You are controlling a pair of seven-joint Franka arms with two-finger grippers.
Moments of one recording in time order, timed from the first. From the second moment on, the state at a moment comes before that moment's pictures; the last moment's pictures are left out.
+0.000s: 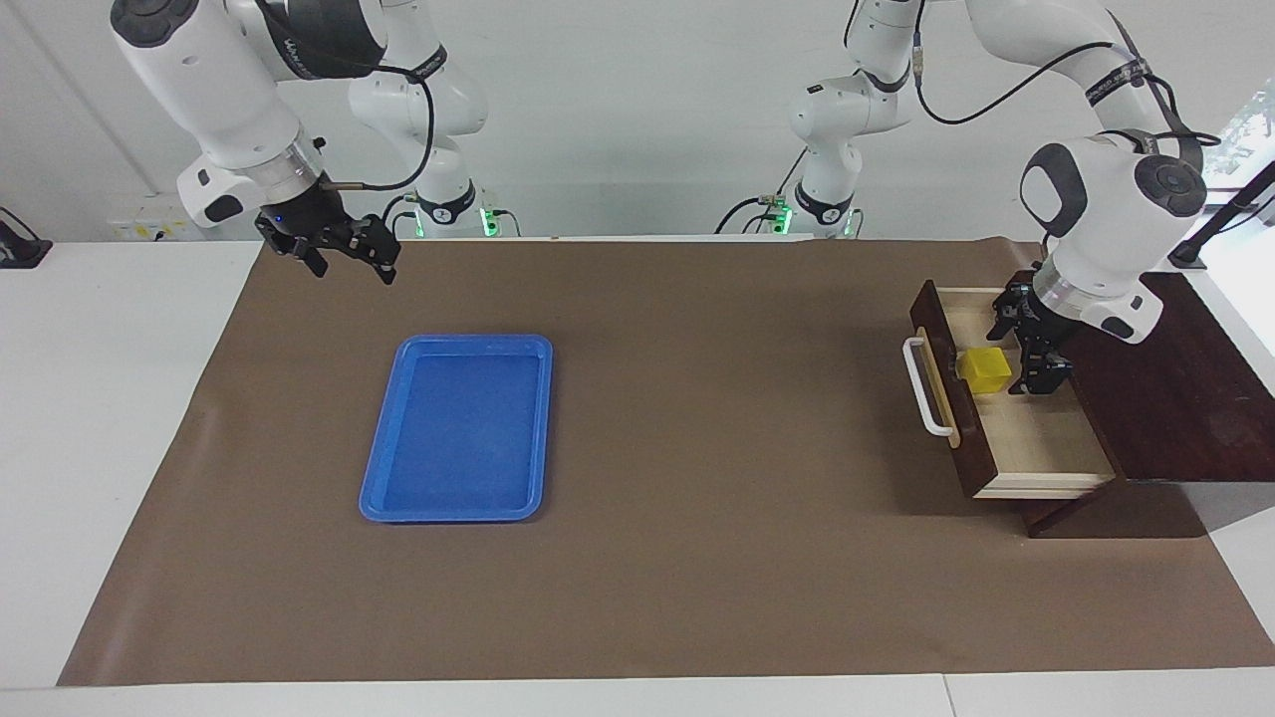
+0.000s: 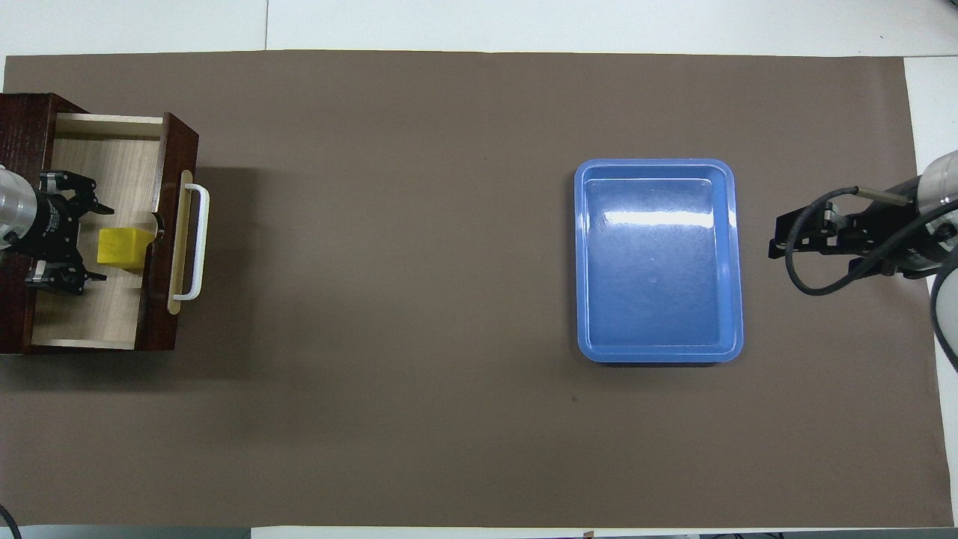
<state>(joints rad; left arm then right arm) 0.15 0.08 -0.08 -1.92 0.05 1.97 -1.44 -0.10 -0.05 0.14 -1.72 0.13 1.57 0.34</state>
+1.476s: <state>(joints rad) 0.08 0.13 -0.10 -1.59 0.05 1.71 -1.45 0.33 0.20 0.14 -1.79 0.78 2.13 1.45</state>
